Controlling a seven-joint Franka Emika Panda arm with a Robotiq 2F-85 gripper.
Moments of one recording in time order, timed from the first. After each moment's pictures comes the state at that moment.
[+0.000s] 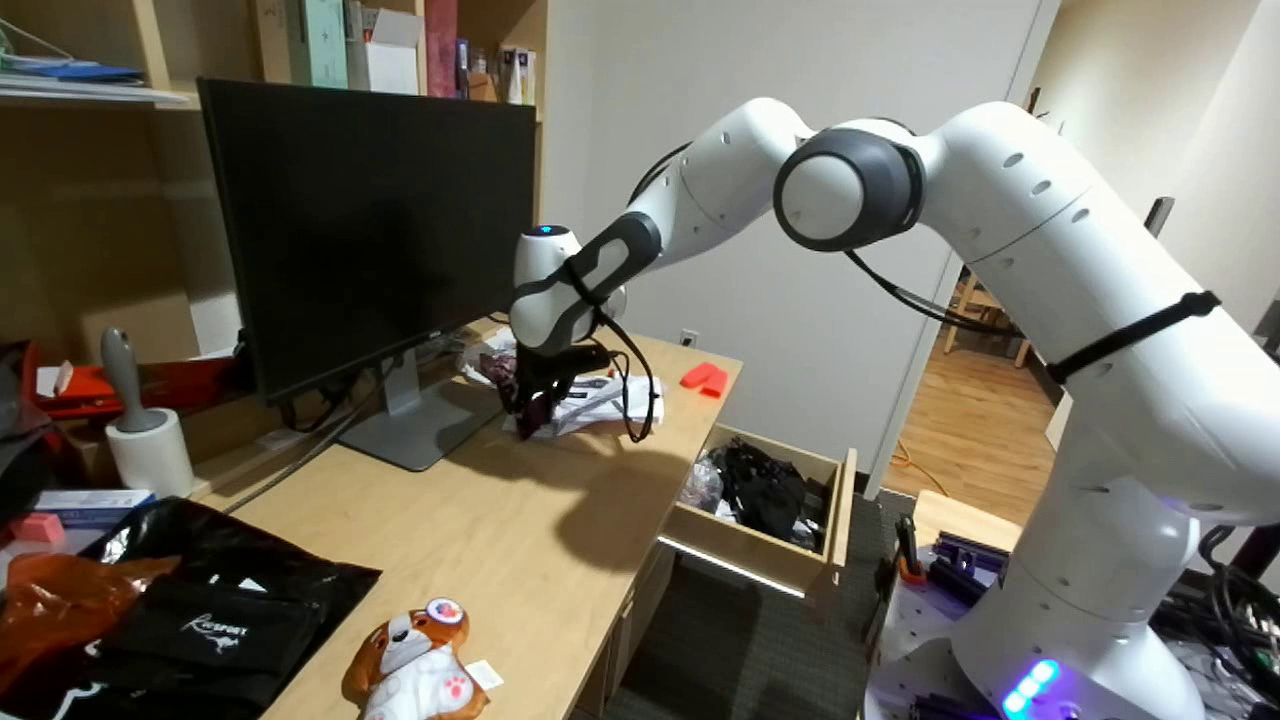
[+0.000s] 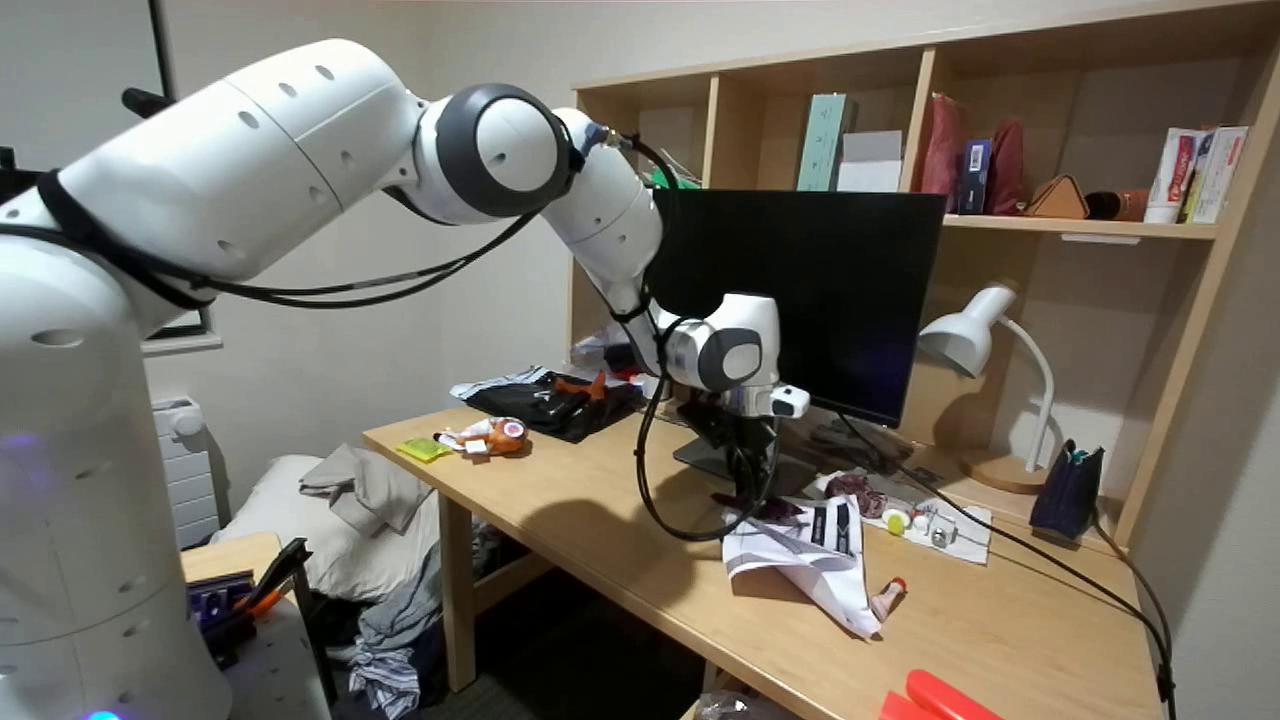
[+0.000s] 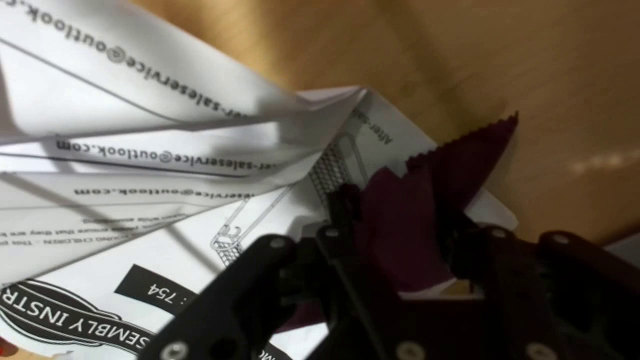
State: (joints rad) arm 0.05 0.90 -0.12 -1.46 0.02 2.46 0.37
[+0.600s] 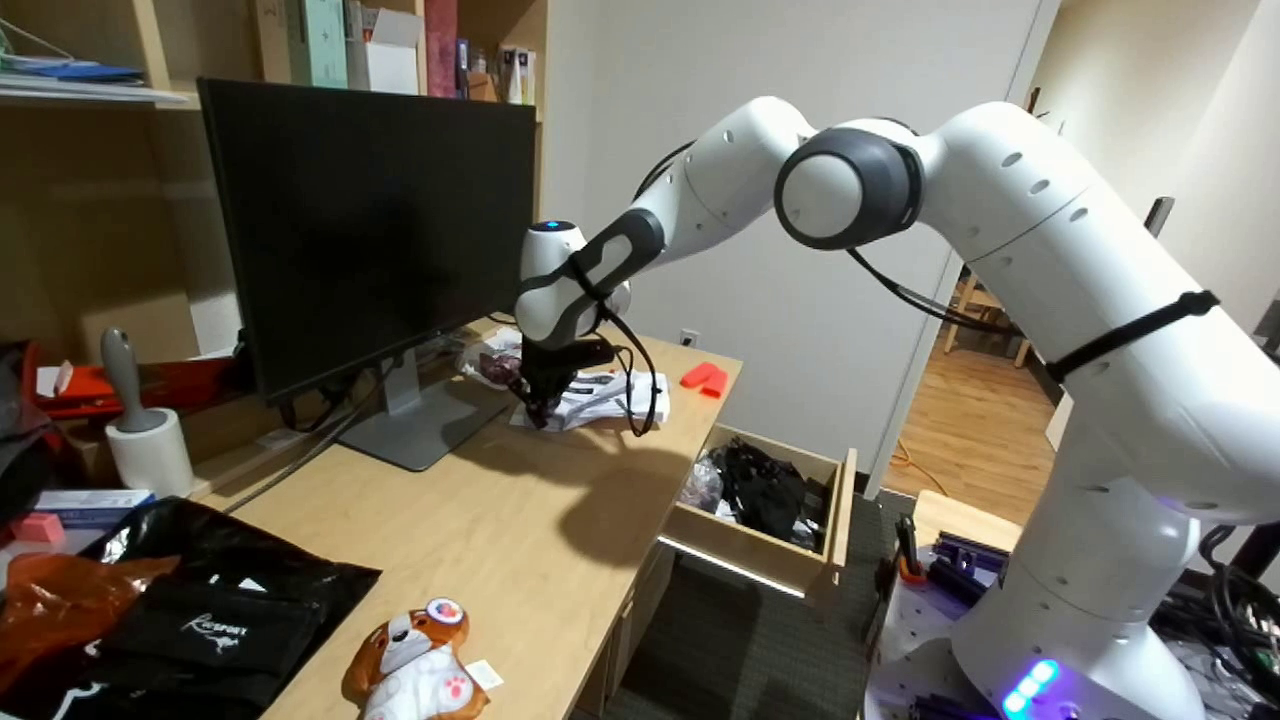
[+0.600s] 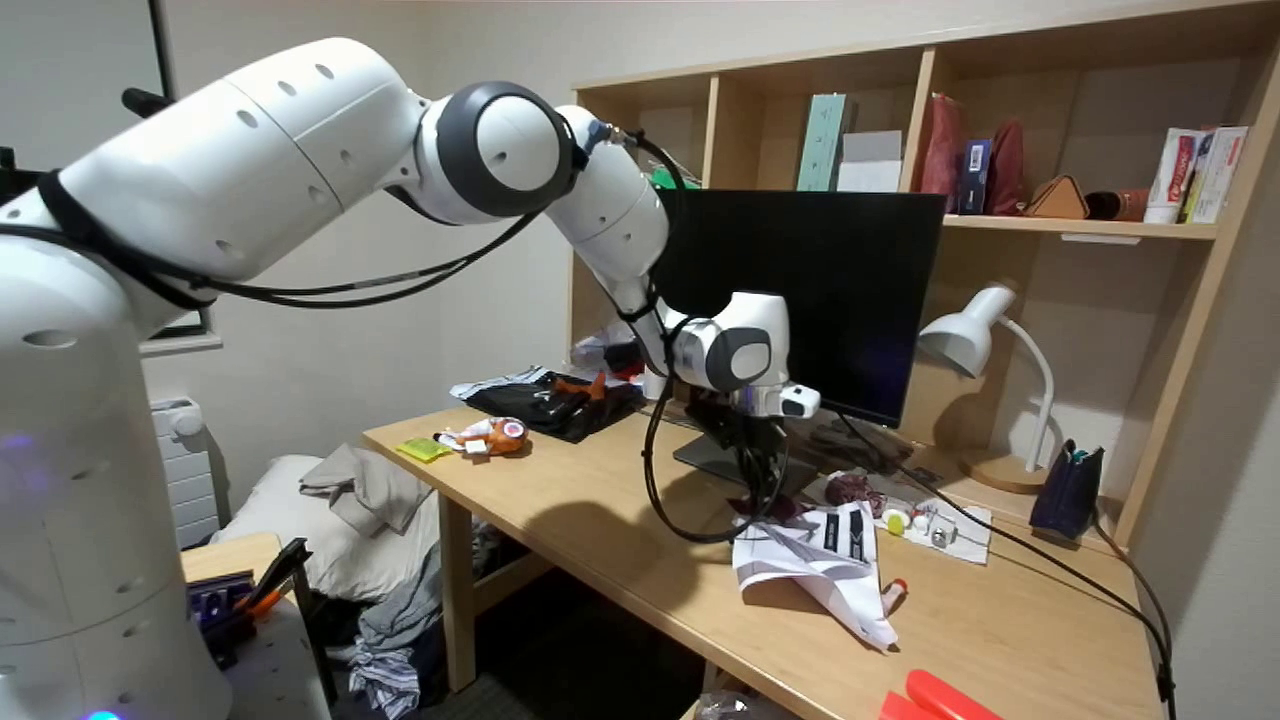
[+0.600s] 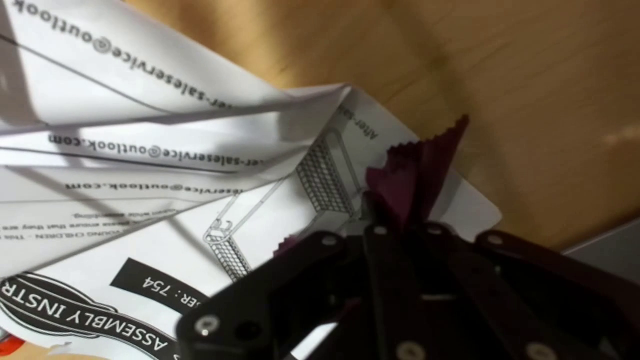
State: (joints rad) arm 0.03 0.90 -0.12 -1.46 0.02 2.46 0.36
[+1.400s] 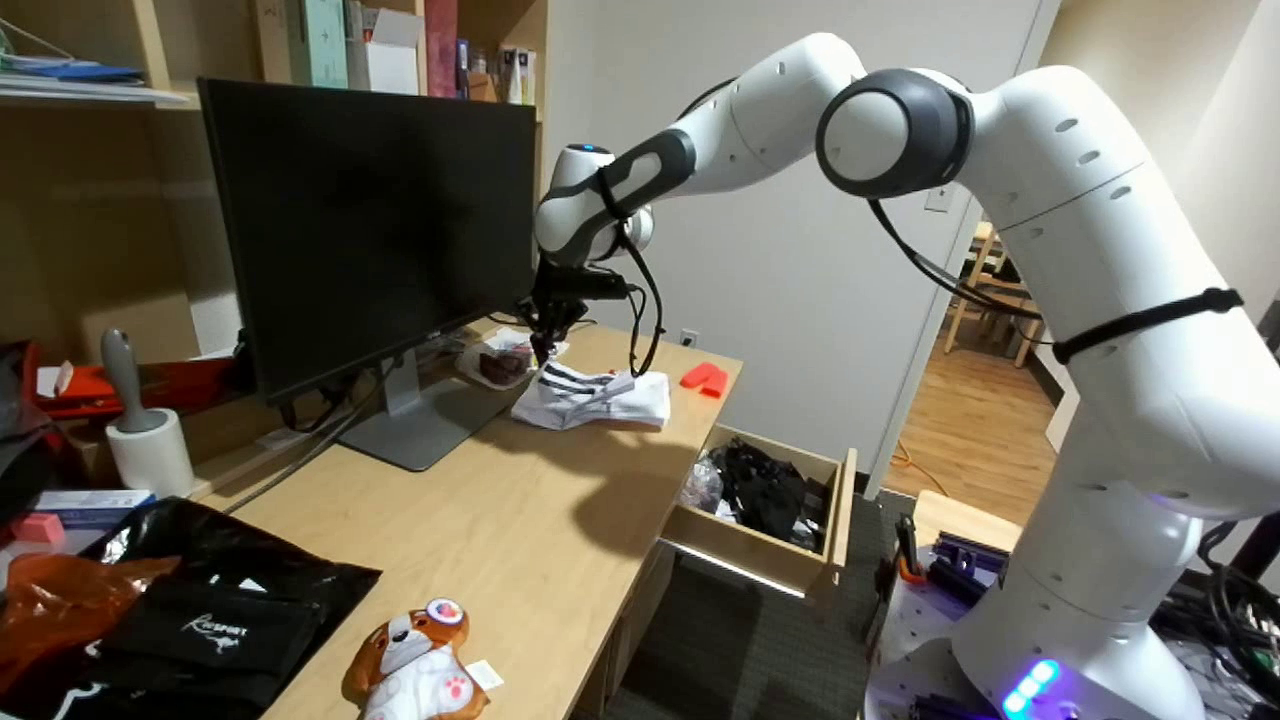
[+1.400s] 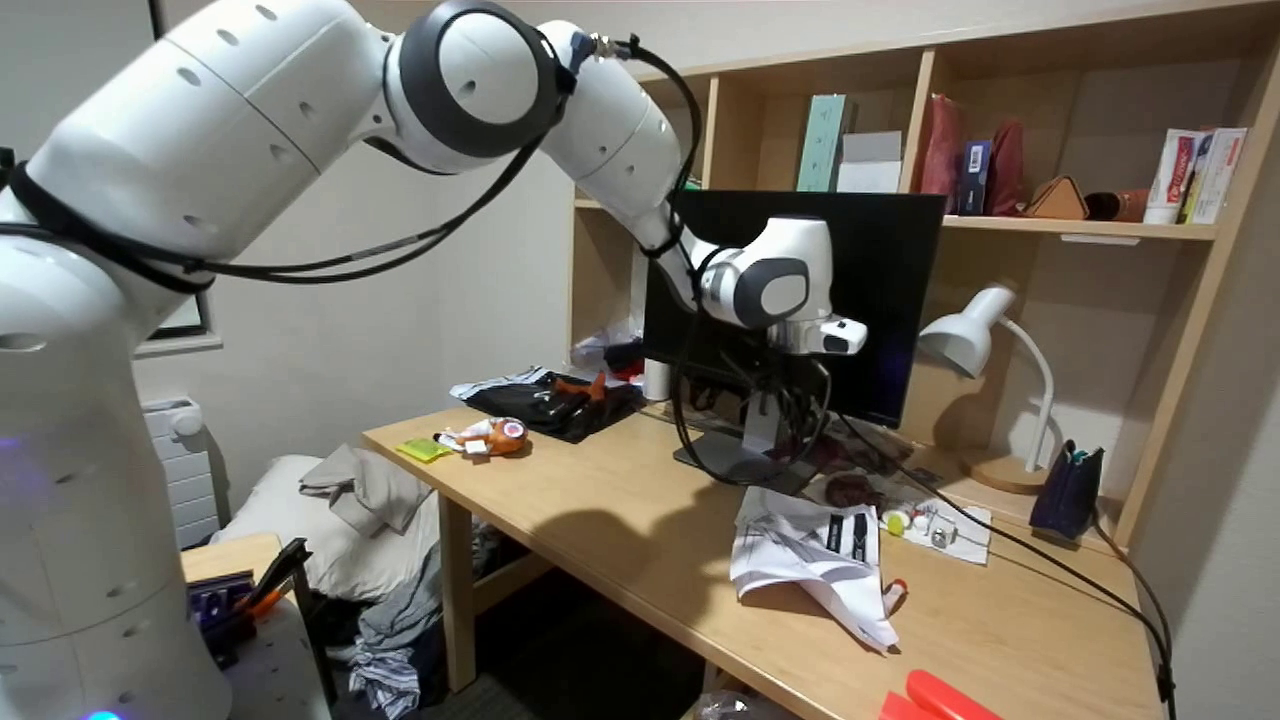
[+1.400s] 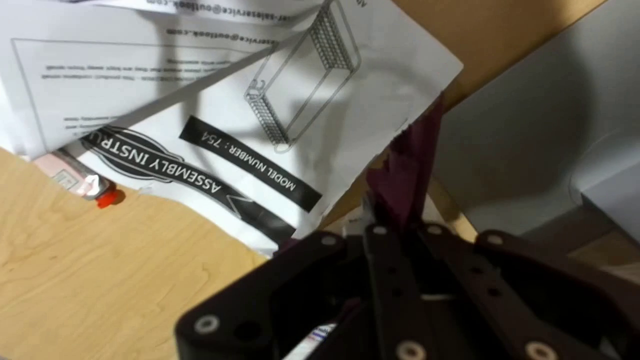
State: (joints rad) arm -0.05 0.74 -0.09 -1.46 0.09 2.43 0.32
